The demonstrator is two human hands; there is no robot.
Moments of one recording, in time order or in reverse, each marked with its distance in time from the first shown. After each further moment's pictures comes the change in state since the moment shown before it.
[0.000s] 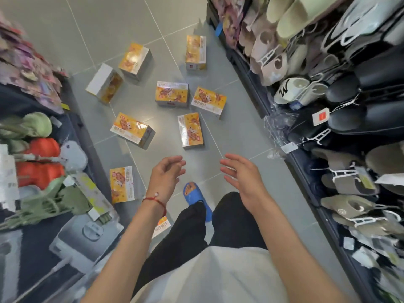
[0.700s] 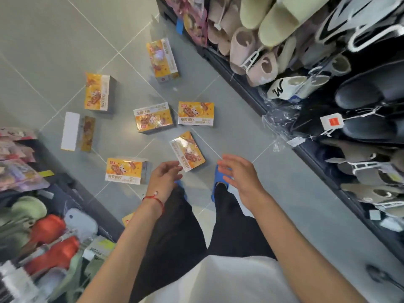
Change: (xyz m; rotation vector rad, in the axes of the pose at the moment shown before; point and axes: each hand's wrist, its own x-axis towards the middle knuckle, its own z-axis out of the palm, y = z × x) left_hand 0.243 0.153 0.027 0.282 -0.136 -0.179; right_hand 0.172 -0.142 0.070 0.182 0.209 0.186
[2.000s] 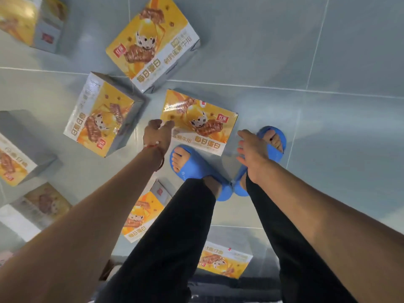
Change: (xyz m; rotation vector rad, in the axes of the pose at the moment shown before) left_hand 0.521 -0.147 0.058 0.958 -0.135 0.106; right_hand 0.433 0.283 0.152 0.594 0.410 0.470
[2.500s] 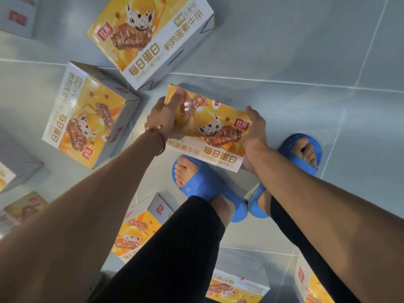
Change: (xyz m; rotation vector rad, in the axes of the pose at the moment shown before) left_hand 0.110 0.009 0.038 0.032 -0.043 0.099; right_hand 0.127 -0.007 0.077 0.306 -0.093 0.034
